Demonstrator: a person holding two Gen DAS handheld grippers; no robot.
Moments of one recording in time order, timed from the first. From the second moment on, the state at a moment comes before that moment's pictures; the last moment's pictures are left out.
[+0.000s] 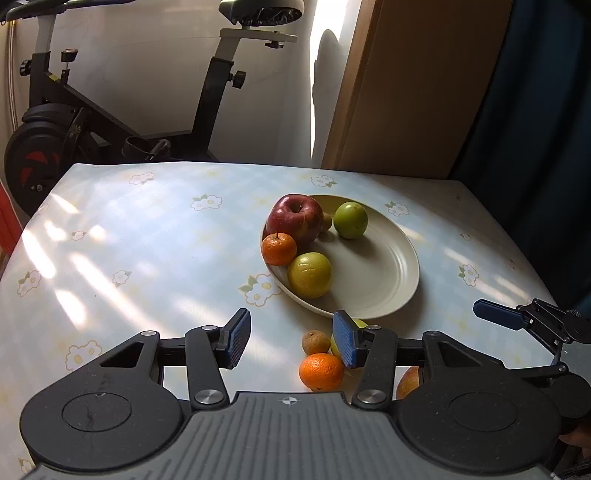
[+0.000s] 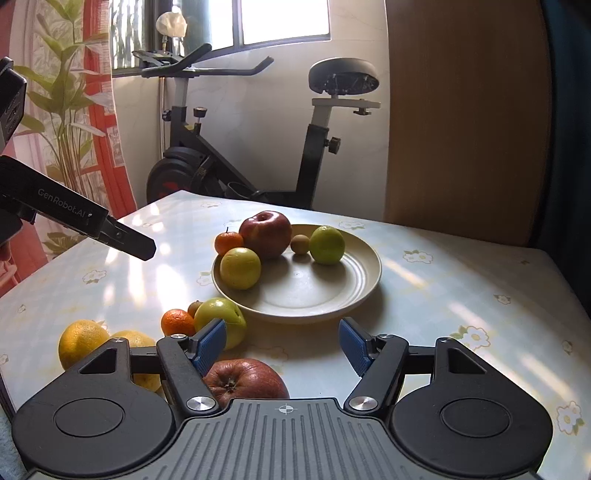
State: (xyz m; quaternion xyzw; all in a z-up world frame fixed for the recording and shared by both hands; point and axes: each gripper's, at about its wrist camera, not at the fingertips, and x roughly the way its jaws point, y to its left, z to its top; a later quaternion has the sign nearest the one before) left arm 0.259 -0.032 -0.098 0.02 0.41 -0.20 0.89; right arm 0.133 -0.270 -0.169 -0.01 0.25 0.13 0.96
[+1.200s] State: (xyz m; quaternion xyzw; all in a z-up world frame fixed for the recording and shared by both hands) left arm 0.233 -0.053 -0.125 0.01 0.44 -0.21 0.87; right arm 0.123 -0.255 -0.223 -0.03 0.30 0.17 0.94
